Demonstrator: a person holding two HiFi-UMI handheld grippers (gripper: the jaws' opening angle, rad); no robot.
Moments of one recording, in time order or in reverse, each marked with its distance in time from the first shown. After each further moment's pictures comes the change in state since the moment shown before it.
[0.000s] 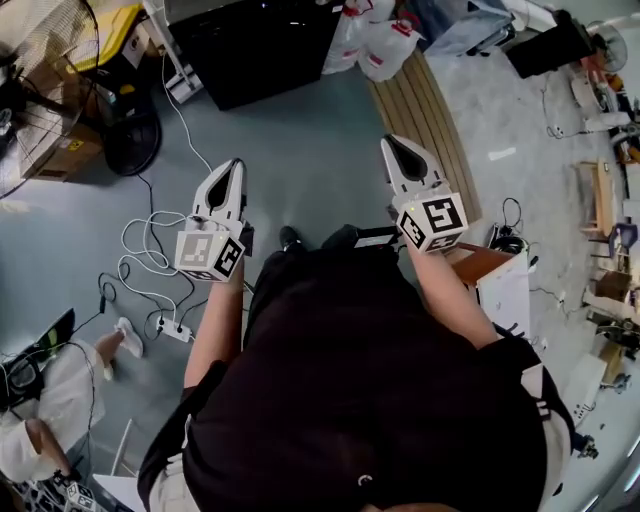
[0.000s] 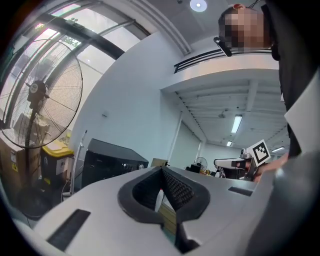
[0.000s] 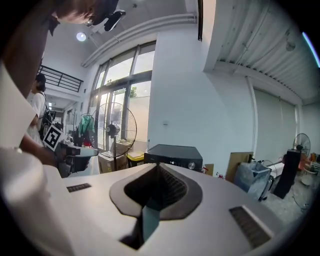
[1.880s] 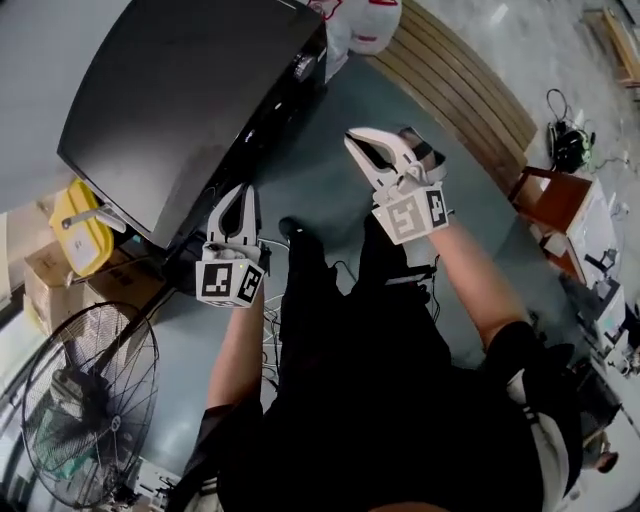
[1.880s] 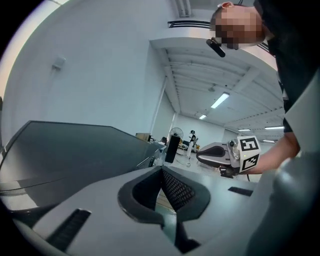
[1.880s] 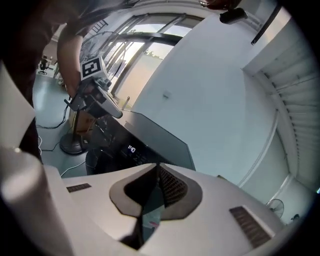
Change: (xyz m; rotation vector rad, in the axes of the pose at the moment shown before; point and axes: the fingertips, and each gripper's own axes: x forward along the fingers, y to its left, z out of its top) left arm 0.428 0.243 -0.027 0.122 0.370 -0.389; right arm 0.423 -0.148 -0.052 -0.495 0.201 -0.179
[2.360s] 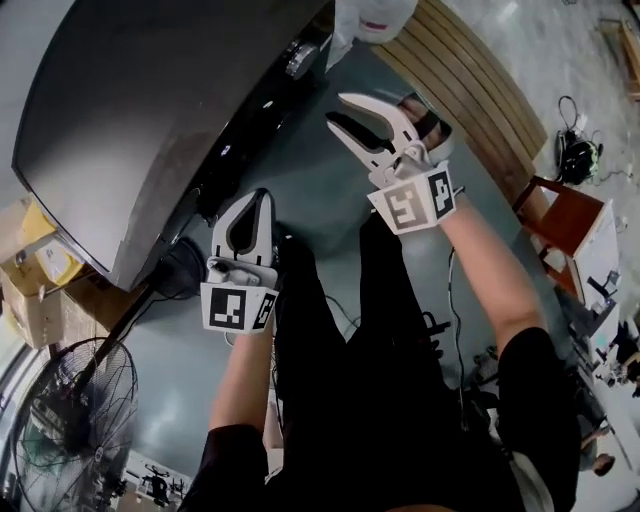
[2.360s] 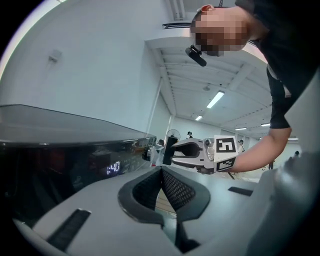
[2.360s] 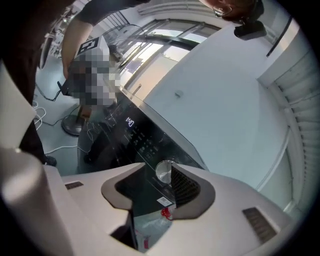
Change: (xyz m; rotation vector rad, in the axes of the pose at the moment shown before) left arm 0.079 -0.017 -0.056 0.044 -0.047 -0.034; right arm 0.090 -0.009 -0.076 -0.172 -0.083 0.043
